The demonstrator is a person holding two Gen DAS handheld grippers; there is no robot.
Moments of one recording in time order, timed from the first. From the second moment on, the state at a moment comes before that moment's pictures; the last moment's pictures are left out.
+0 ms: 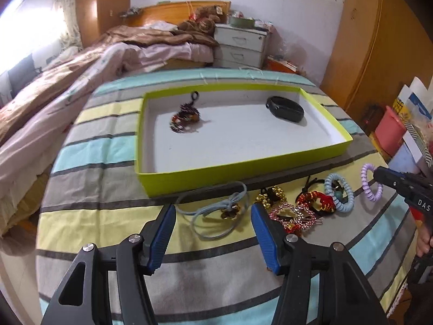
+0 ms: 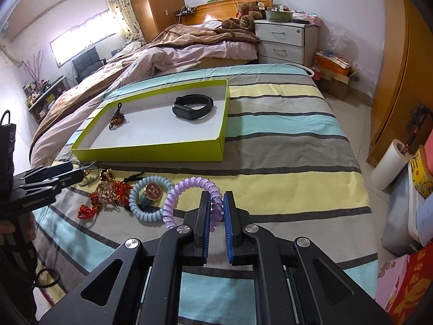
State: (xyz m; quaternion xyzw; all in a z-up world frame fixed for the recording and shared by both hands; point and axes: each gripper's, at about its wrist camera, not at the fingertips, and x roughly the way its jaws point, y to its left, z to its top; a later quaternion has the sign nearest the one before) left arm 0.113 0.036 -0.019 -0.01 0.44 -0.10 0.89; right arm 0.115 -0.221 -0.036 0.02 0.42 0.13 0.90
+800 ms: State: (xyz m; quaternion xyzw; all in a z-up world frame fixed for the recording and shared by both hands) left arm 0.115 0.031 -0.022 0.01 0.44 -0.10 0.89; right arm 0.121 -0.214 -0.042 0.03 0.42 0.14 0.90
